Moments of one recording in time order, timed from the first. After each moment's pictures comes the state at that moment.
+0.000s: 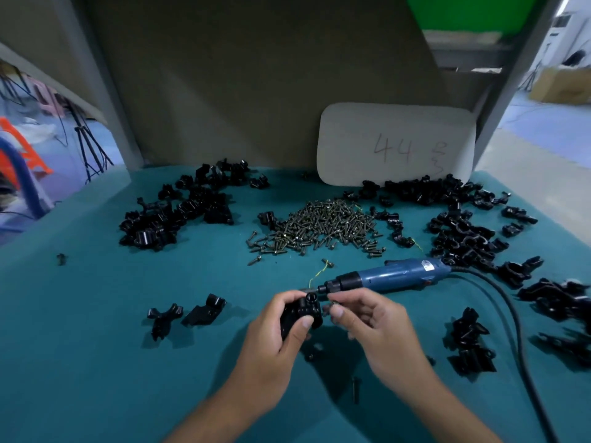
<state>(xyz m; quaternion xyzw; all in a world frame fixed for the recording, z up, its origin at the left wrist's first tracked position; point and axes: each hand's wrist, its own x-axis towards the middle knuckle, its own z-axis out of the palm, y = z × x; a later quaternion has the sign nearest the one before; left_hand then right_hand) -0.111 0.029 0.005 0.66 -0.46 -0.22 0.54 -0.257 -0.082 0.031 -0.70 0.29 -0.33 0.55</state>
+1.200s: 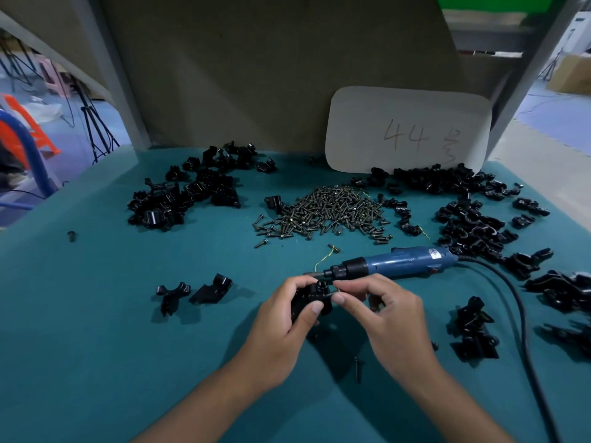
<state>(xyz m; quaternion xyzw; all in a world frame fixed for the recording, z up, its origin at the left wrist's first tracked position) -0.110 0.024 0.000 0.63 -0.48 -0.25 0.55 -0.258 -0.083 0.025 -0.79 0.27 -0.39 0.39</state>
